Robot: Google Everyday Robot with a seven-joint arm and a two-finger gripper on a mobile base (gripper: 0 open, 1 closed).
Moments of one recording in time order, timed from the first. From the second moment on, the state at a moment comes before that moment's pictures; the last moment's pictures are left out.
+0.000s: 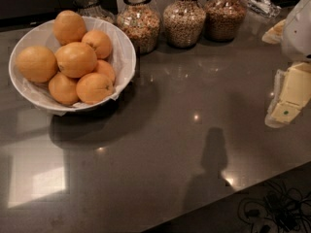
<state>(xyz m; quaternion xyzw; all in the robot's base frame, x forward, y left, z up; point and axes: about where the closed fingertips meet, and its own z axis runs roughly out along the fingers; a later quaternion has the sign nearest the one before) 0.438 -0.217 0.976 -0.60 0.78 -0.03 0.16</state>
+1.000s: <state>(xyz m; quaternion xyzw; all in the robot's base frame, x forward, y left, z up) 0.480 -0.123 0.973 -0.68 0.71 -0.01 0.20</state>
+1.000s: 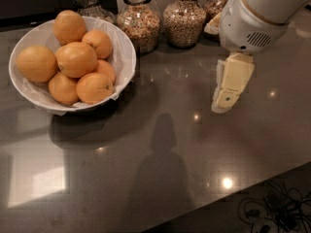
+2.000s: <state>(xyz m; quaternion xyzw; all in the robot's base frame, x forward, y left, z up) 0.502 -0.066 0.963 -0.71 0.66 0.03 0.24</state>
